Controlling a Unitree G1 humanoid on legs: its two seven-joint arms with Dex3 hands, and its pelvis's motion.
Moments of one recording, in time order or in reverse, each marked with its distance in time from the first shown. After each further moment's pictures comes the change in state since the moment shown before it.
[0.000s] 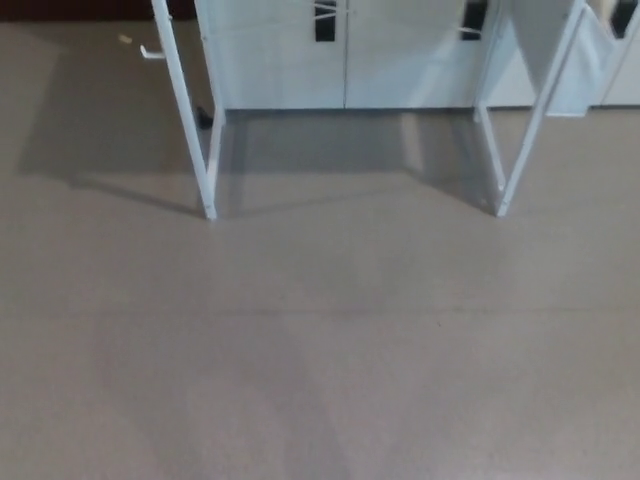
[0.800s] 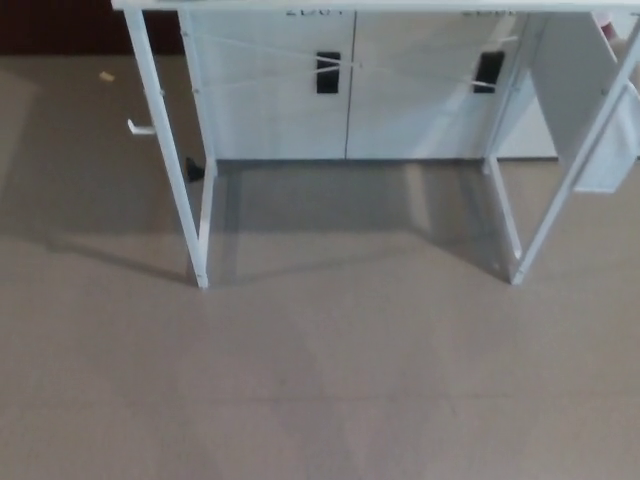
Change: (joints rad) left_arm 0.007 0.013 -0.003 0.009 0.000 0.002 -0.002; right_arm 0.003 0.009 0.002 0.001 -0.001 -0.001 0.000
